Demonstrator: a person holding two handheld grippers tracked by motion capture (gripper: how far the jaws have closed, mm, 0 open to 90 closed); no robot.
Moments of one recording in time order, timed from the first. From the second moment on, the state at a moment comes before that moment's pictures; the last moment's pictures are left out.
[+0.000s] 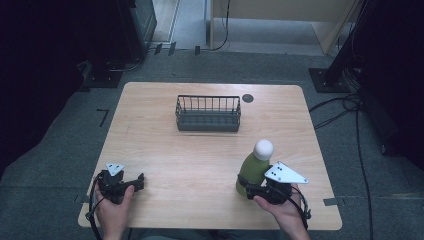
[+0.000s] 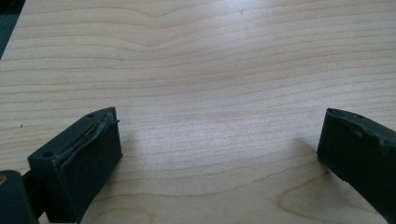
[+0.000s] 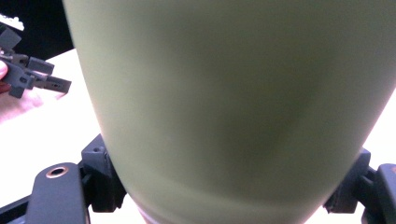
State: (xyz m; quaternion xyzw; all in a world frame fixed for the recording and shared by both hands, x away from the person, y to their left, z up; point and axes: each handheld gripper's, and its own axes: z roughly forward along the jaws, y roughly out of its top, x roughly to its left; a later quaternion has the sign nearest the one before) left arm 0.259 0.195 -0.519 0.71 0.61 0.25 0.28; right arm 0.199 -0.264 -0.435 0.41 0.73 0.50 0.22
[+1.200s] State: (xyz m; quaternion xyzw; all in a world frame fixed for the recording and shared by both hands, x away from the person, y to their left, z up) left arm 0.259 0.195 -0.519 0.70 0.61 0.25 0.28; right arm 0.297 -0.225 -0.367 0.40 0.73 0.49 0.25
